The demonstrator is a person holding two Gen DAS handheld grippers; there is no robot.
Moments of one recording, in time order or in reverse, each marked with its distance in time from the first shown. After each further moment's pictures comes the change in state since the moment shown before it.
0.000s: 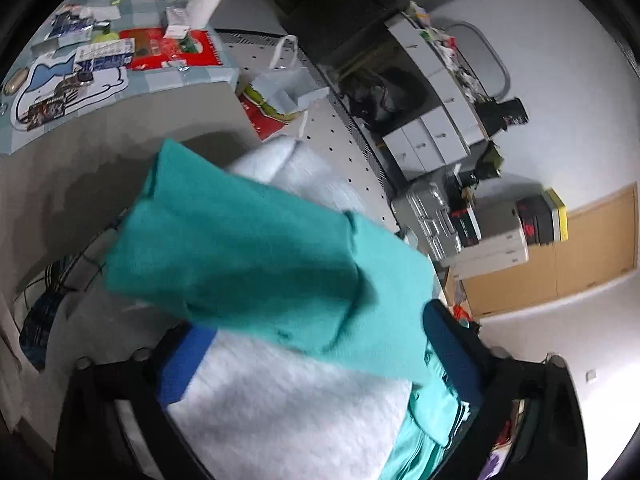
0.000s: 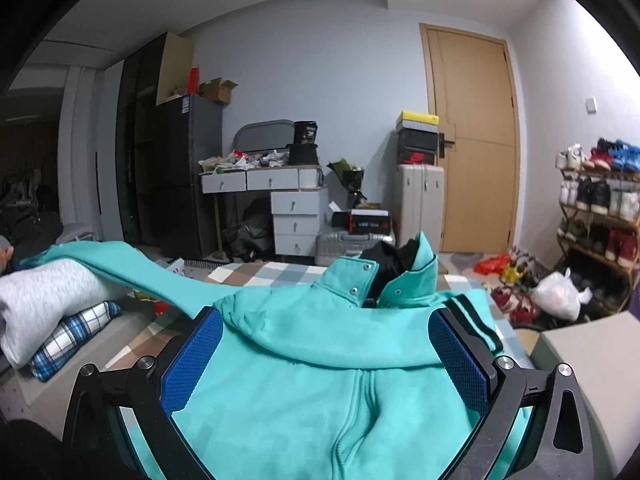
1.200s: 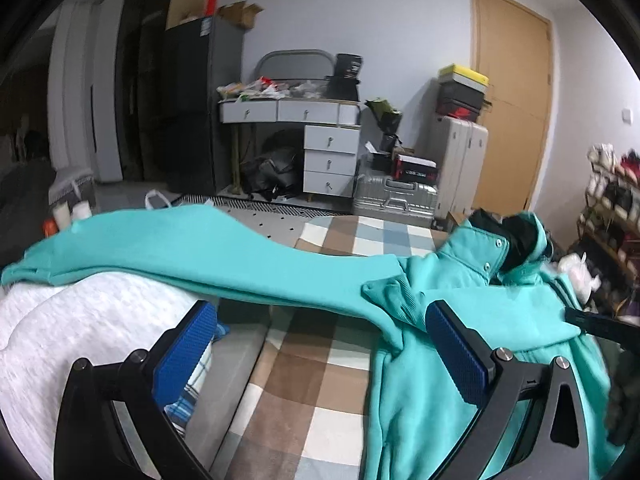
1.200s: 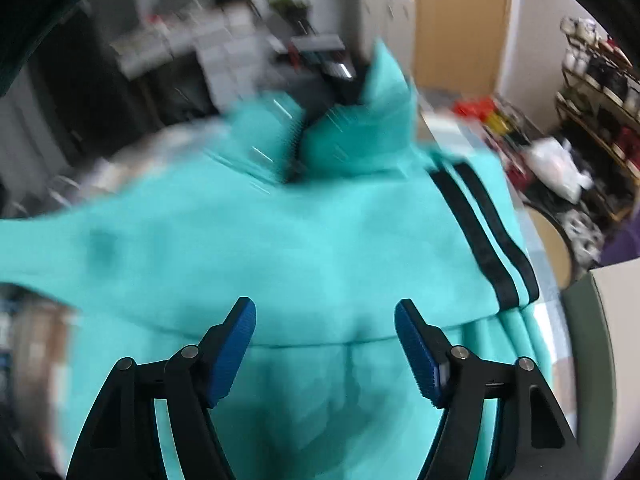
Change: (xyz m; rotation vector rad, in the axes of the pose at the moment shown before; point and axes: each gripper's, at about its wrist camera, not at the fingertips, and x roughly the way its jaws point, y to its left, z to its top) left arm 0.057 -0.147 -0.195 0.851 -0.374 0.085; right arm 0.172 -0.081 -0.008 0.150 0.548 -0.045
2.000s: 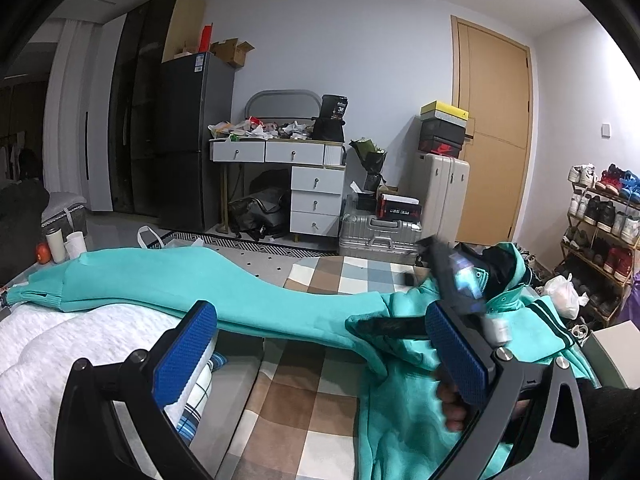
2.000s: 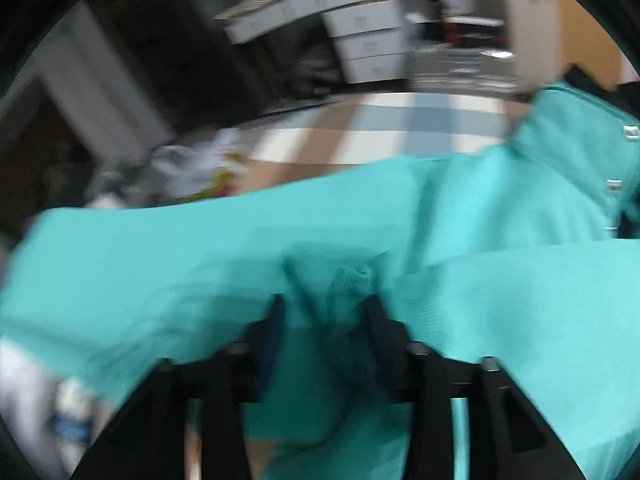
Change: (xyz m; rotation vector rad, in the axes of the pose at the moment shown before) left arm -0.012 -0.025 0.004 0.038 -0.155 -0.049; right arm 0.144 0.199 0.048 -0.100 0.196 0.467
